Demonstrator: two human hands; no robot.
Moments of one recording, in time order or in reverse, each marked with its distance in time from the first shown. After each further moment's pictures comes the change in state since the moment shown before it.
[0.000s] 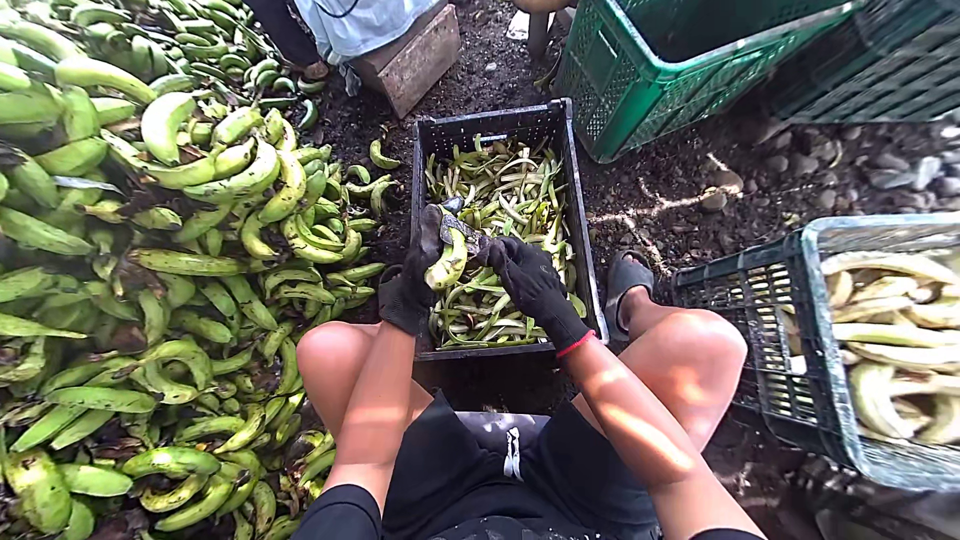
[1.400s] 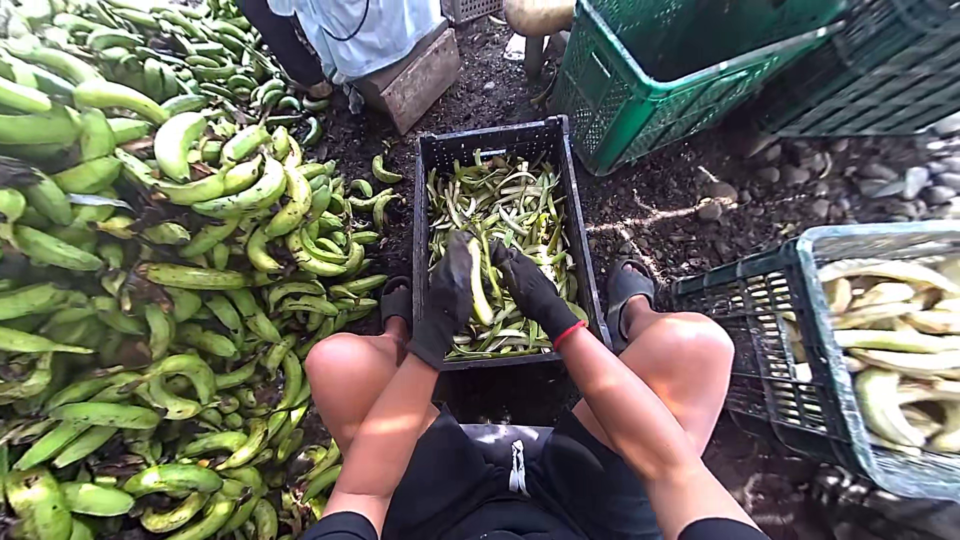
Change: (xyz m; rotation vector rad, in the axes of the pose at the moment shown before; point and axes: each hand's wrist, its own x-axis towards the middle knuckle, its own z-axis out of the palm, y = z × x) left_hand -0.023 0.007 0.043 0.395 0.281 -0.082; right_hand 0.021 0.009 0.006 0.069 -0.136 -0.062
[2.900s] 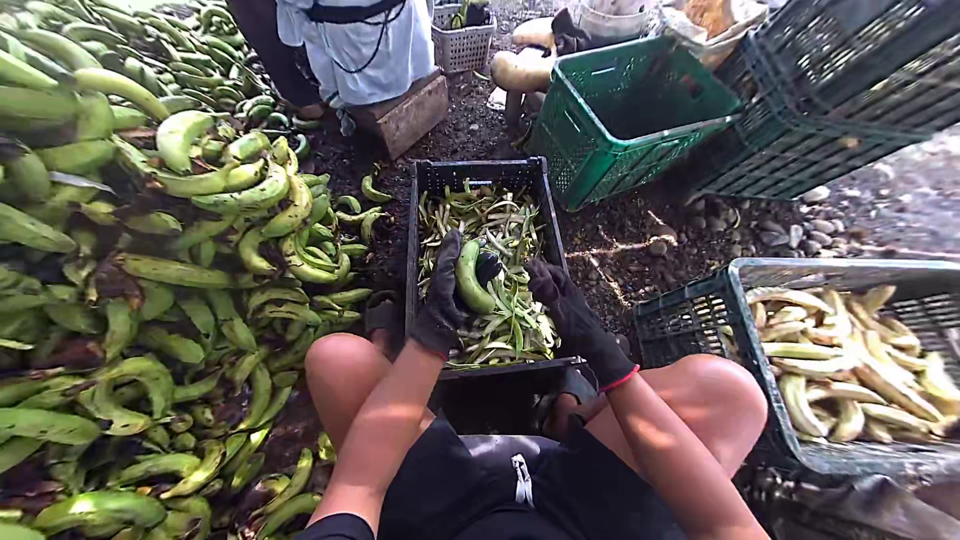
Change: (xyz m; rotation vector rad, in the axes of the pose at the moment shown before) left_hand -0.014 0.003 -0.026 -0.663 -0.206 -0.241; right_hand -0.065 0.005 -0.028 0.167 0.177 -0.022
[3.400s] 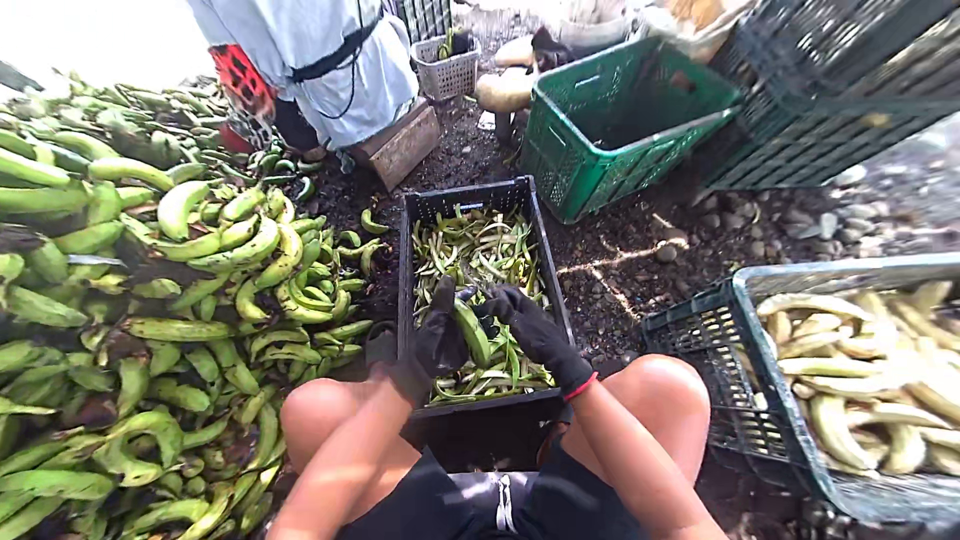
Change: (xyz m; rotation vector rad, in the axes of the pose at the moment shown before) left_hand 0.033 -0.017 0.008 -0.047 -0.199 -0.208; right_hand 0.047 0.002 -0.001 0.117 -0.132 0.065
